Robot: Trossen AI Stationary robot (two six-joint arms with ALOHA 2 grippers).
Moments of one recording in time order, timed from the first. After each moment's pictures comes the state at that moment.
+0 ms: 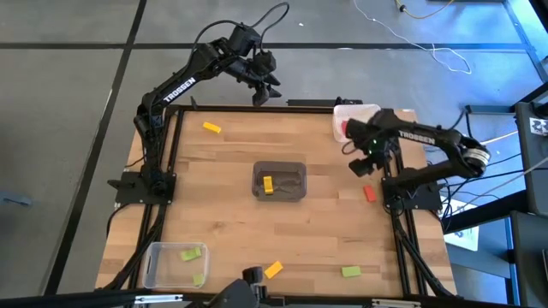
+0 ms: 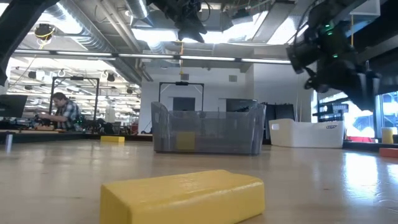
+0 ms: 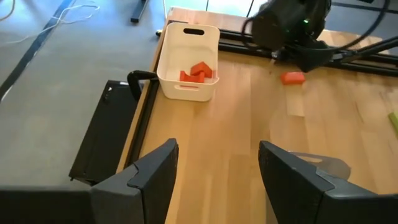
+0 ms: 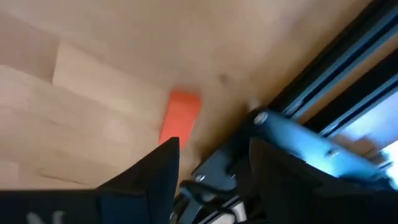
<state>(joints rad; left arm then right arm) 0.66 1.90 2.19 -0.96 0.44 0.26 -0.61 1.33 0.88 -1.41 -0.11 0.43</state>
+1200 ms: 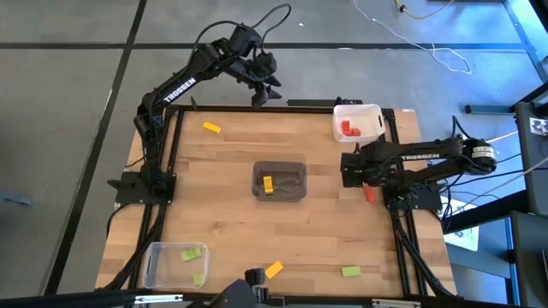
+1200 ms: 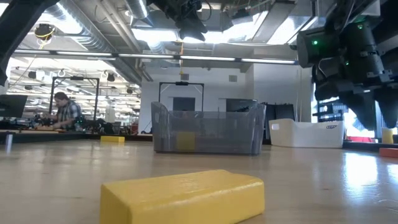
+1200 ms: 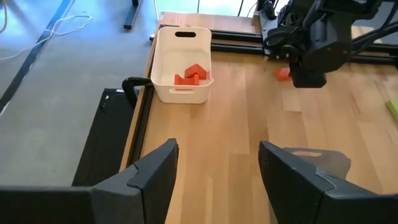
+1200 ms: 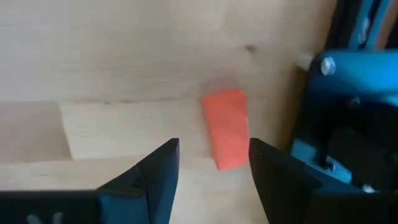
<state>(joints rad) 0.65 1.90 2.19 -0.96 0.47 0.33 -0.16 1.25 0.70 -1.17 -0.05 1.39</state>
